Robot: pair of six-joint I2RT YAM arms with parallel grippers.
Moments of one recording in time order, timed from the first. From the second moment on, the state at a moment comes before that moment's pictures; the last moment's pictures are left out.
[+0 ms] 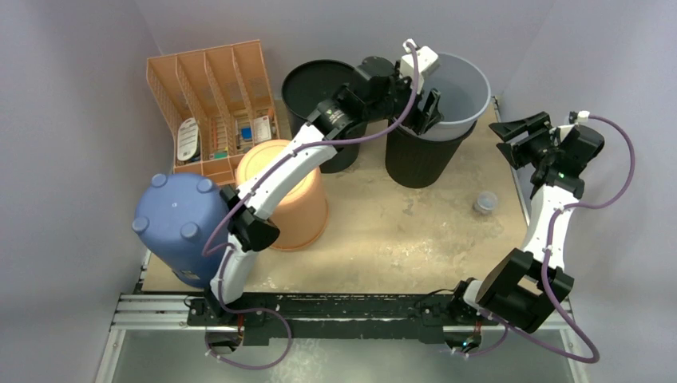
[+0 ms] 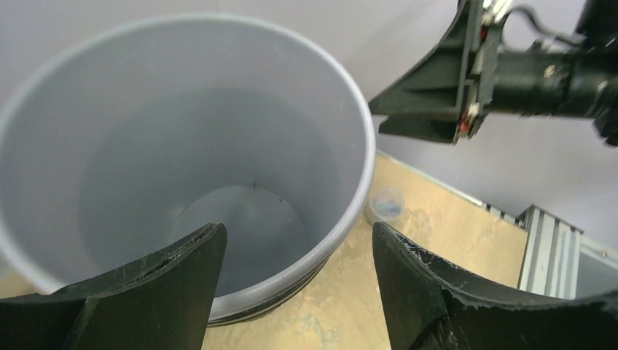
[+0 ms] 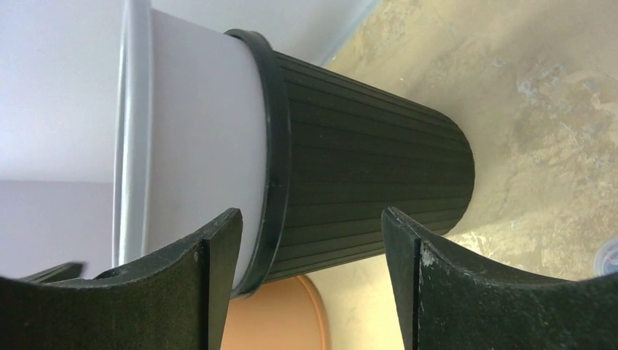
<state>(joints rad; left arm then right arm) -0.87 2.12 2.52 -0.52 0.19 -0.07 -0.58 1.26 1.11 -0.26 -0.69 0.79</state>
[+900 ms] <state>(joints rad) -0.95 2.19 2.52 -0.60 0.06 0.17 -0.43 1.31 1.05 -0.06 -0.76 0.90</state>
